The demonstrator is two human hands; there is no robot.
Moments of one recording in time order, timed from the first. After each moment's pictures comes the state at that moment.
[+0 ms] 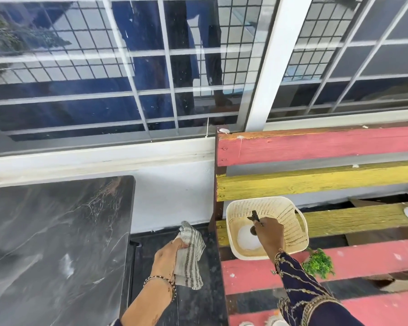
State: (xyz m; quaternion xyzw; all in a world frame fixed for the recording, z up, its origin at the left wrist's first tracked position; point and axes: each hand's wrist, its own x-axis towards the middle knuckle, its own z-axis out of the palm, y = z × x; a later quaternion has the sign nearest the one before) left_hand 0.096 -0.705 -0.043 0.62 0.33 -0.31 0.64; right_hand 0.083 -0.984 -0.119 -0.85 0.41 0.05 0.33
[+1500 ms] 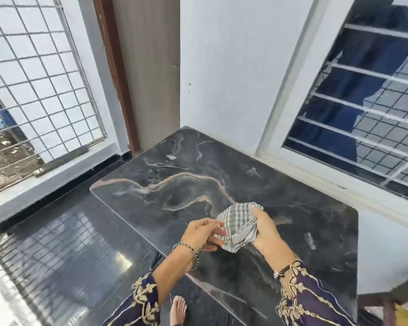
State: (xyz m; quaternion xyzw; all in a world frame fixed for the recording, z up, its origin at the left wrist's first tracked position) left_hand -0.068 -0.143 0.059 0.61 0.25 -0.10 0.74; right_hand 0.045 -0.291 0.023 -0.53 0.24 0.22 0.78
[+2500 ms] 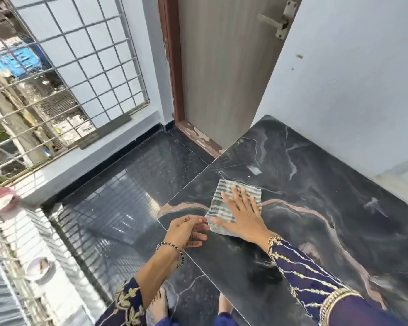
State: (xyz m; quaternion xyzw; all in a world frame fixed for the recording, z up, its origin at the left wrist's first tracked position) left_hand 0.008 0.230 -0.012 0.51 0.45 -0.07 0.73; right_hand 0.157 0.076 -0.094 -0.89 -0.38 0.25 0.05
